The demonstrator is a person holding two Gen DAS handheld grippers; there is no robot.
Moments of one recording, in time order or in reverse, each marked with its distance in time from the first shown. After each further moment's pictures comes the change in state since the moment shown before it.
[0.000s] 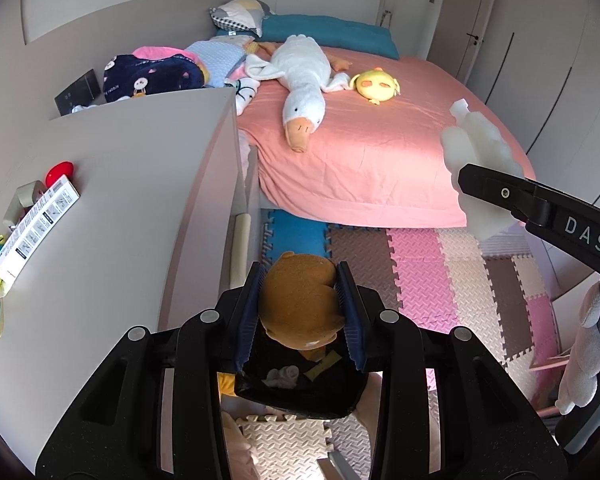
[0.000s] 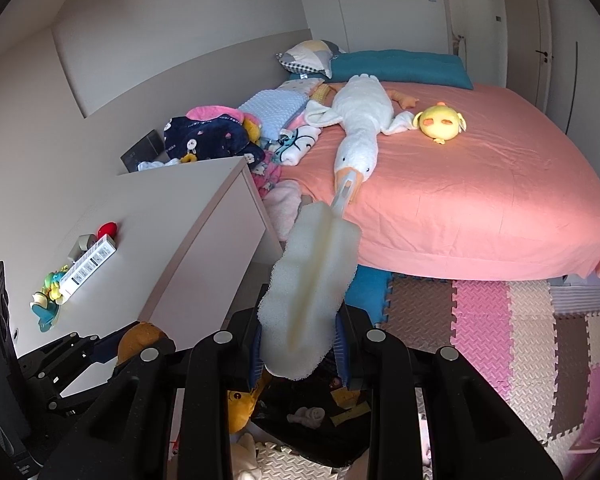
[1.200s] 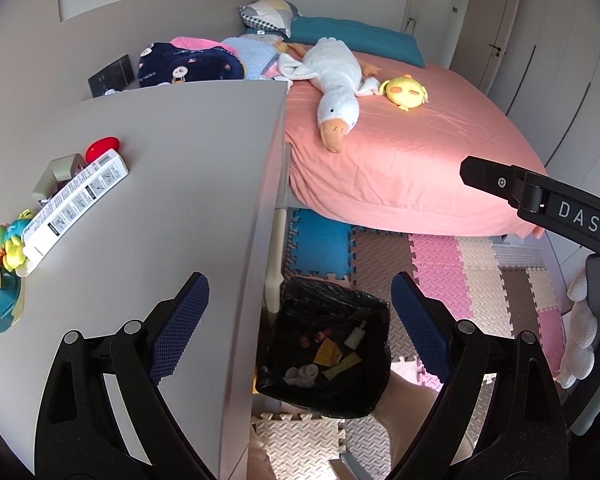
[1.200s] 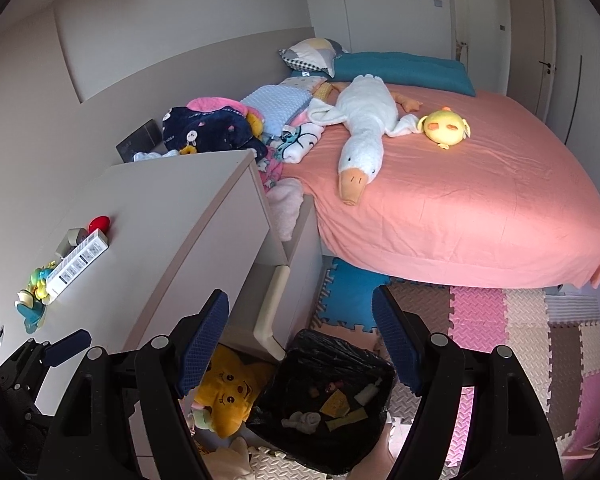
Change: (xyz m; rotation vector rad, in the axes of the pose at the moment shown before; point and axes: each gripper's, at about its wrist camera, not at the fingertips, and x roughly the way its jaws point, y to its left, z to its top) left arm -0.009 0.061 -0.015 -0.066 -0.018 0.063; right arm 0.030 0.047 0.003 -0.063 0.011 -0.024
